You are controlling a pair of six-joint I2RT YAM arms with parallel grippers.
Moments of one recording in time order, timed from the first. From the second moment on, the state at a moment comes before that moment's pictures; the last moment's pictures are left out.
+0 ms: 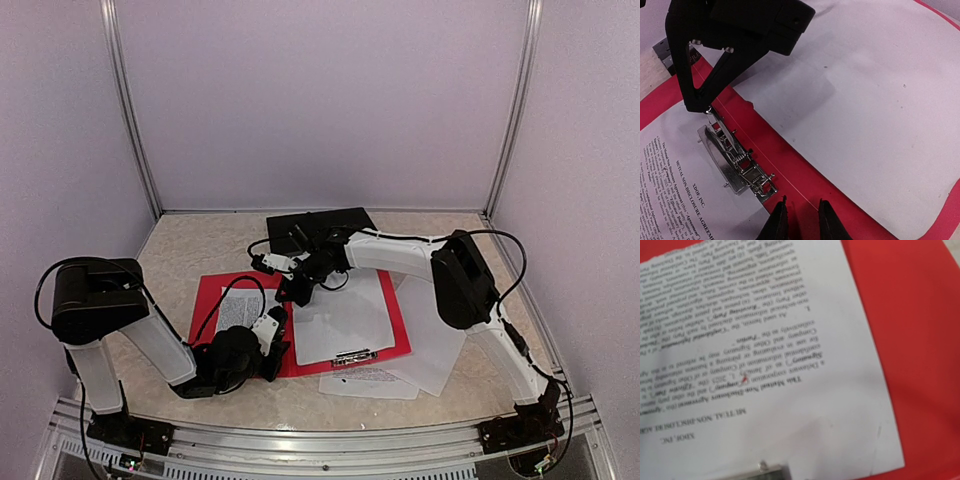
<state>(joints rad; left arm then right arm) -1.07 1.87 0.42 0.95 -0.40 -0.13 0.87 2.53 2.16 -0.58 -0.36 -0.42</state>
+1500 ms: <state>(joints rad) -1.07 1.86 0.42 0.93 -0.39 -0.13 0.85 2.51 2.08 -0.50 -0.37 -0.31</state>
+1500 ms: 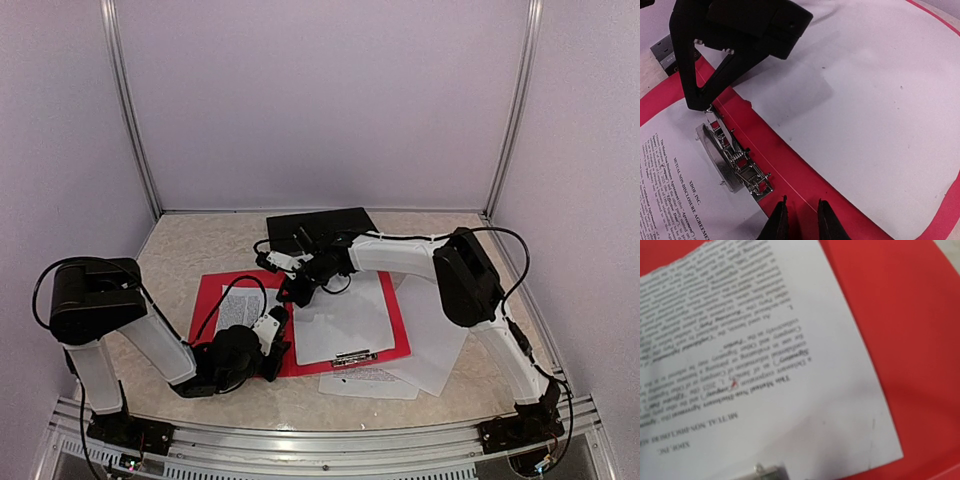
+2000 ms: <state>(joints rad) -1.07 1.80 0.43 0.82 -0.32 -0.13 0.84 2.33 1.77 -0.35 -0.29 -0.20</state>
